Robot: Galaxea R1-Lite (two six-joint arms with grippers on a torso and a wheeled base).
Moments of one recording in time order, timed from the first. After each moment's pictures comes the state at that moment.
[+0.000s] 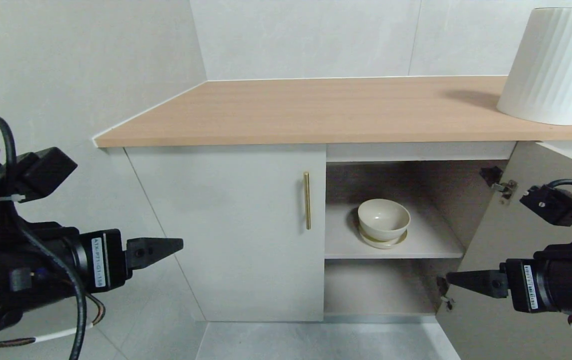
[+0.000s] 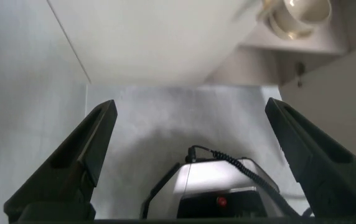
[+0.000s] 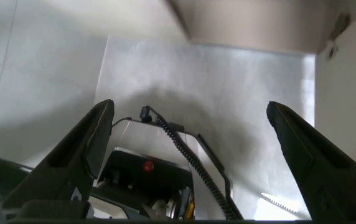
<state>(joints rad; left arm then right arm) -0.51 1.22 -0.91 0.29 0.24 -0.46 0.50 1.29 -0.77 0.16 -0.02 0.37</state>
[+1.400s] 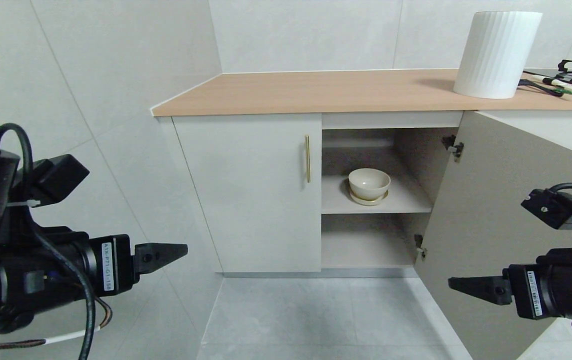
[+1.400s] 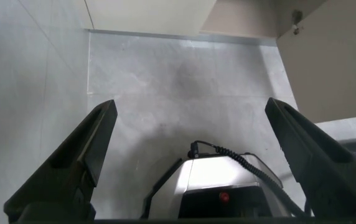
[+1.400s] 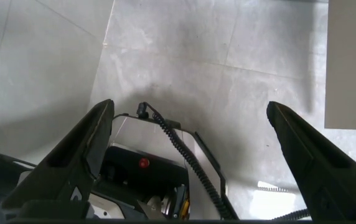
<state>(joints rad) -0.52 1.24 -0.90 0.29 0.23 -0.46 0.50 1.28 -0.75 0.17 -0.02 0.35</state>
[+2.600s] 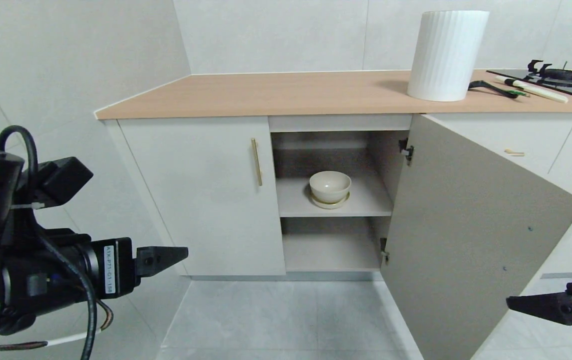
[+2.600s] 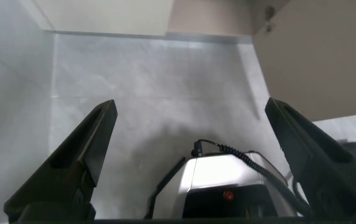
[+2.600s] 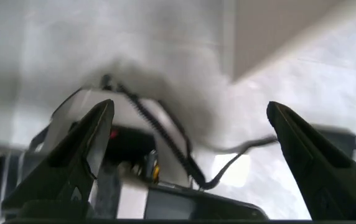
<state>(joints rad) -0.52 1.24 -0.89 0.29 0.23 -0.44 0.46 1.17 -0.92 0.58 -0.12 0.28</state>
